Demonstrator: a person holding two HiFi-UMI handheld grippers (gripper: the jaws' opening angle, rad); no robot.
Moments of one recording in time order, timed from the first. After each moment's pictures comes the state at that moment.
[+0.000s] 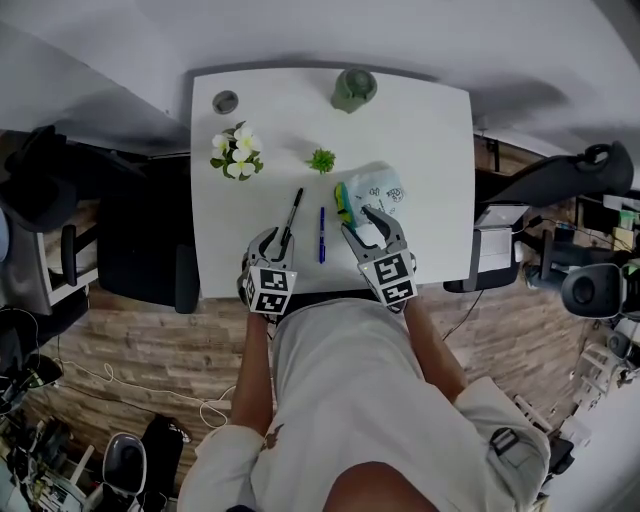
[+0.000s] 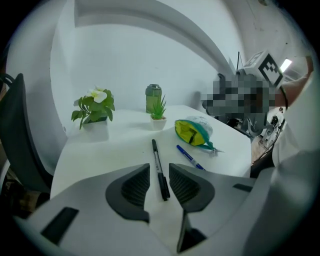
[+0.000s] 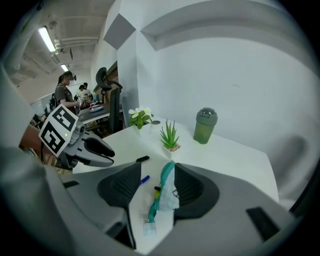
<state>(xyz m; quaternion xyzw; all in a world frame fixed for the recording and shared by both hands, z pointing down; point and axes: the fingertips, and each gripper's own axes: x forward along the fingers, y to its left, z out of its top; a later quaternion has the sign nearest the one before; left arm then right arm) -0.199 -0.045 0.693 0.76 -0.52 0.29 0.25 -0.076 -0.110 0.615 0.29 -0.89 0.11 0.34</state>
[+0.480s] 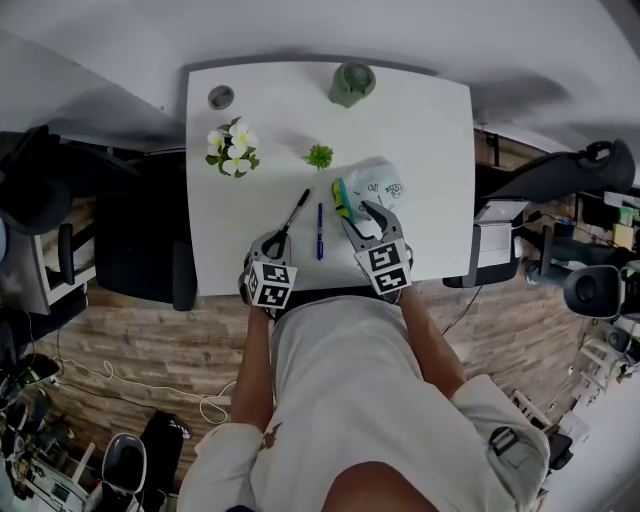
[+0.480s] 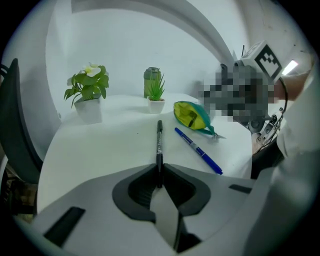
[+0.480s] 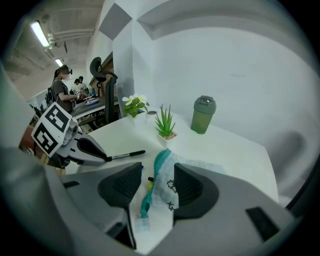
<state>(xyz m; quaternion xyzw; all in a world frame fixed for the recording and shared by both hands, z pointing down) -0.191 -0.030 0.733 0.74 -0.50 0.32 0.29 -0.066 -0.117 0.650 0.30 -0.87 0.12 0.37</state>
